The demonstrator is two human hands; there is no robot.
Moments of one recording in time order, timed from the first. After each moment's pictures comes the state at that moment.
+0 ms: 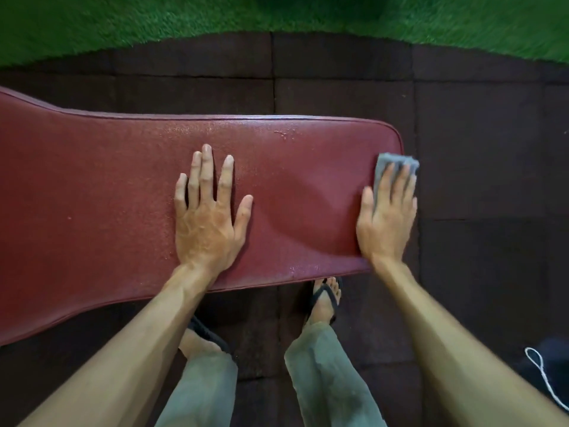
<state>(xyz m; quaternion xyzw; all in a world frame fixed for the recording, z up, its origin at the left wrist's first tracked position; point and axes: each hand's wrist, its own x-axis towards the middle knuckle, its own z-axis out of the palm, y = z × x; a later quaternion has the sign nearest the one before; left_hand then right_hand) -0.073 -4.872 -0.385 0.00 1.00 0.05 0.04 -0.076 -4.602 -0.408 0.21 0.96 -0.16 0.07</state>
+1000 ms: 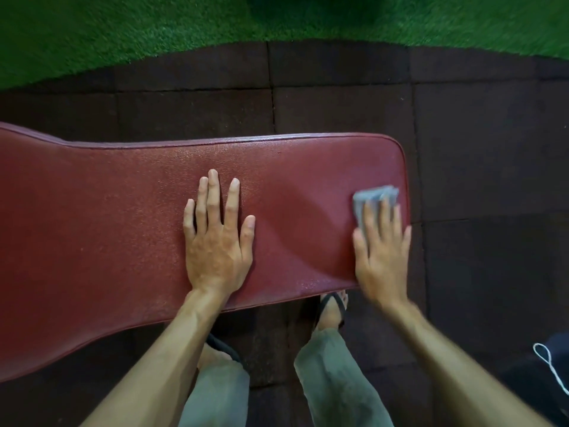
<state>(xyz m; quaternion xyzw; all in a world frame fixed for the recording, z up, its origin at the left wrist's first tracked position) -0.070 -4.873 -0.392 0.00 1.00 0.05 0.02 -0.036 -4.610 -0.405 0.11 0.97 -0.17 0.12</state>
